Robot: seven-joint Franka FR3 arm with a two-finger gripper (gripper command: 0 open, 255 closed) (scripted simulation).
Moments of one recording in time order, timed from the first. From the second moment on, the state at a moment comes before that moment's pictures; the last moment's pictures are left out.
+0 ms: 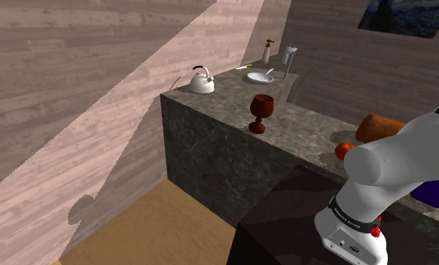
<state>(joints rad) -0.54 -0.58 -0.98 -2.08 -0.43 1.74 -1.14</state>
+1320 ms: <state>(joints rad) -0.52 -0.55 -1.11 -2.28 -0.48 1.99 -1.14</state>
